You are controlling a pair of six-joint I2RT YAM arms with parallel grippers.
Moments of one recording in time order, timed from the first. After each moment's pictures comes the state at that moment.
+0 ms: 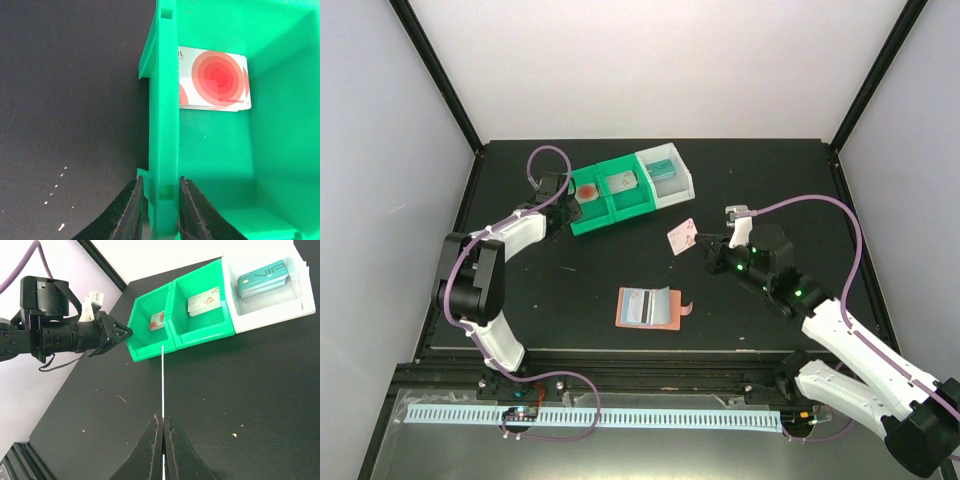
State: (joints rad) left arm -0.20 1.73 1.07 -0.19 -0.17 -0.63; right arm 0.62 0.88 0.68 -0.16 -0.14 0.55
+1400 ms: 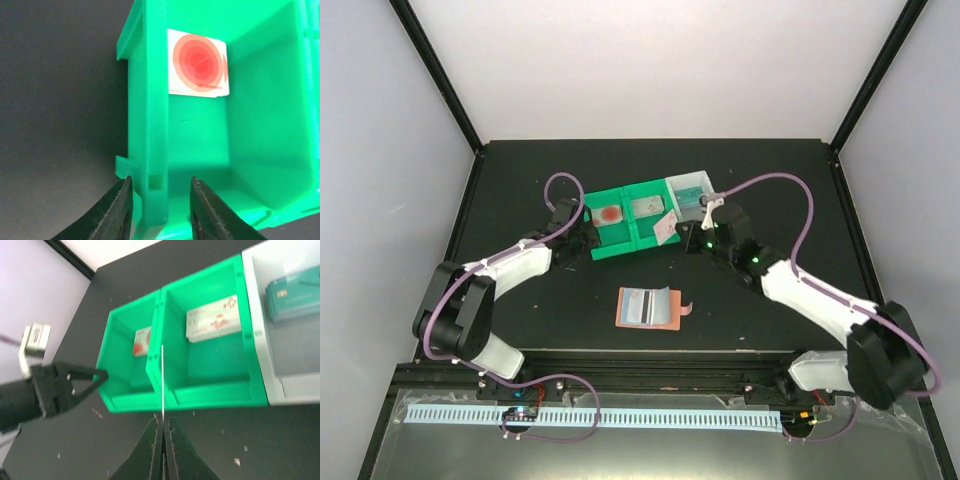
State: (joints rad) left arm -0.38 1.53 0.82 -0.14 -0.05 -0.74; right arm 0.61 1.23 0.74 0.02 -0.11 0.63
